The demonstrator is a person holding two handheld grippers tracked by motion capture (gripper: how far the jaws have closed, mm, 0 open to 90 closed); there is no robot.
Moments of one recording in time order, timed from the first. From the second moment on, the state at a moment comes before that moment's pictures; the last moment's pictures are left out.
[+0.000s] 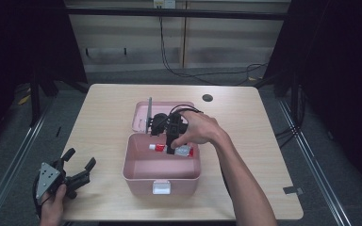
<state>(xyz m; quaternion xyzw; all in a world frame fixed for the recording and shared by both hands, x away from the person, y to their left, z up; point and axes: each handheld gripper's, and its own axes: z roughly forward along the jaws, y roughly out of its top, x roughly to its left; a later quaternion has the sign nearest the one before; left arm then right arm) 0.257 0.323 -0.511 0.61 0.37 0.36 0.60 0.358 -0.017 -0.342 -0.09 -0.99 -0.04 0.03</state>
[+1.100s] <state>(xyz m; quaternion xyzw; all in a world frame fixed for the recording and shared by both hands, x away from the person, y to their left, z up) 0.257 0.323 -0.511 0.61 0.37 0.36 0.60 0.362 0.012 -0.385 -0.06 -1.00 -0.03 0.01</state>
